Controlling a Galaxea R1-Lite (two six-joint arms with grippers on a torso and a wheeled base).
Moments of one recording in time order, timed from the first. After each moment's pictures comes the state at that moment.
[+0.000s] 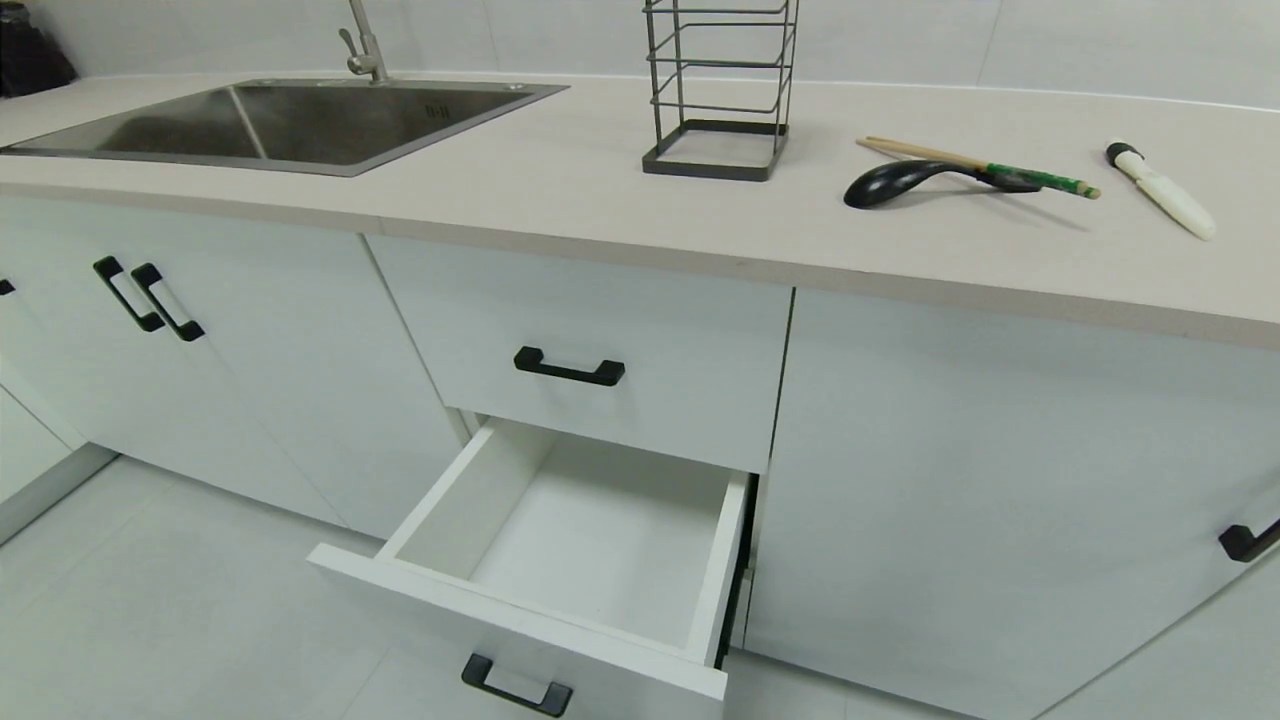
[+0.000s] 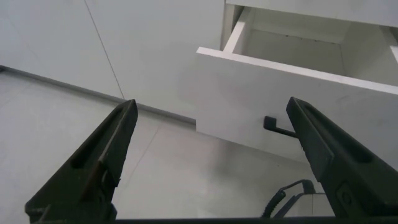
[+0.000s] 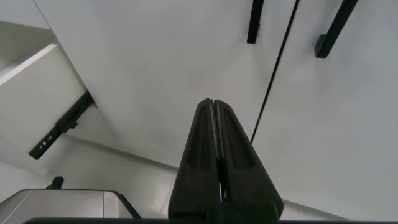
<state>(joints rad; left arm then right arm) 0.00 0.00 0.00 0.00 0.04 -0.03 0.00 0.00 0.00 0.00 0.02 -0.01</state>
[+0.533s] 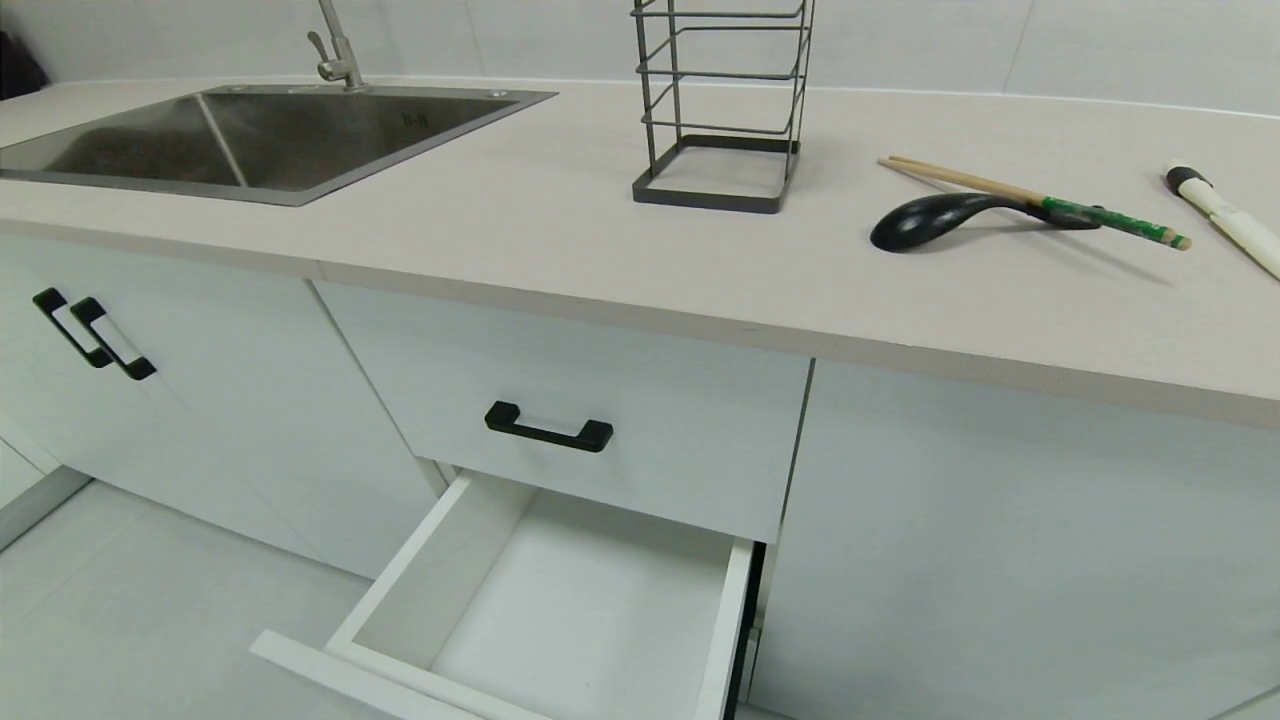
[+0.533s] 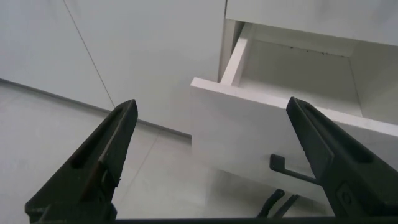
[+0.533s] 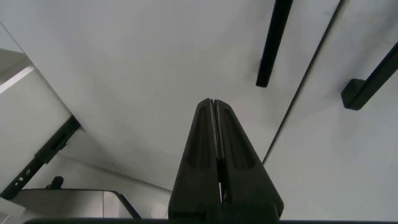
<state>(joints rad) 0.00 0.00 0.00 0.00 0.04 -0.04 0.00 0.00 0.00 0.00 0.02 -0.01</state>
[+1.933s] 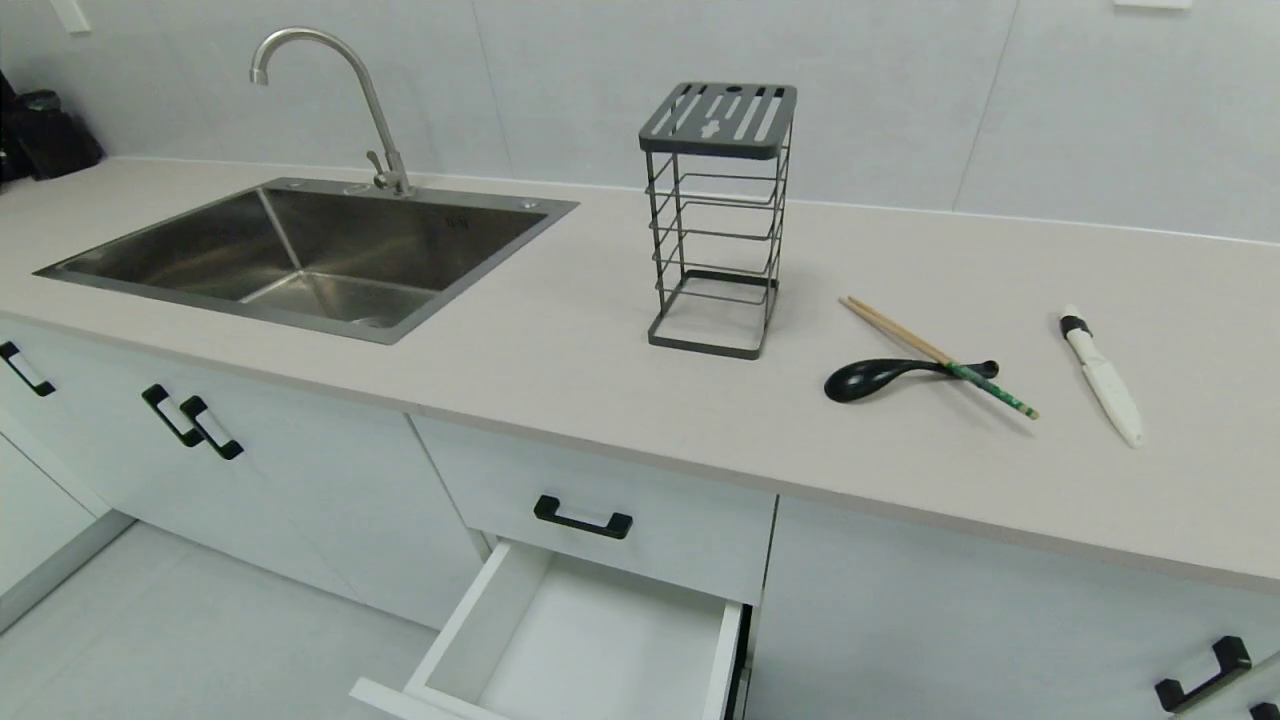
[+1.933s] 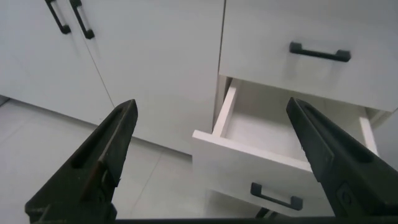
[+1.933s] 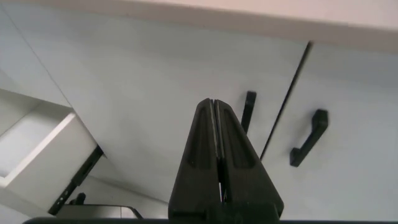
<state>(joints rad) 0.00 0.00 0.00 0.00 0.04 -0.04 0.00 0.00 0.00 0.00 0.02 -0.01</state>
